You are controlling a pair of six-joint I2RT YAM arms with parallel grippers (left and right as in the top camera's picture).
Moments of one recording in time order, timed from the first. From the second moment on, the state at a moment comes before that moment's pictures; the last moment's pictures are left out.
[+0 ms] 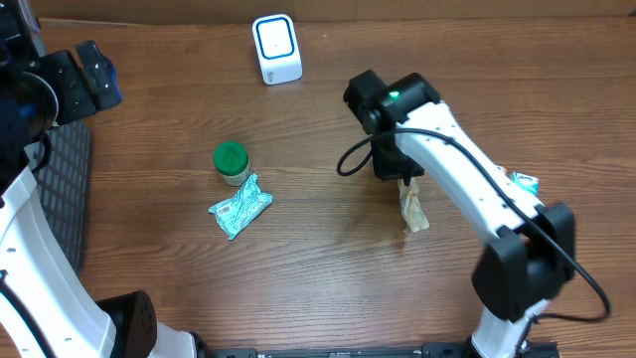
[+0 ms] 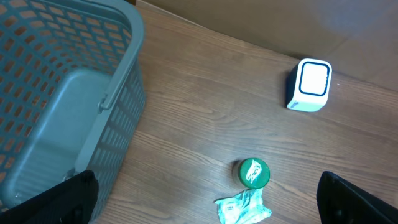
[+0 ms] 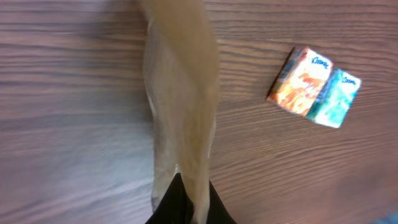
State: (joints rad) left arm 0.20 1.69 2.58 -1.69 -0.05 -0.17; right arm 0.51 1.93 1.73 -1.47 0.36 0.49
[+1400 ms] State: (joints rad) left arm 0.20 1.69 2.58 -1.69 -0.05 -0.17; right arm 0.11 2.10 1.81 -1.37 0.04 0.43
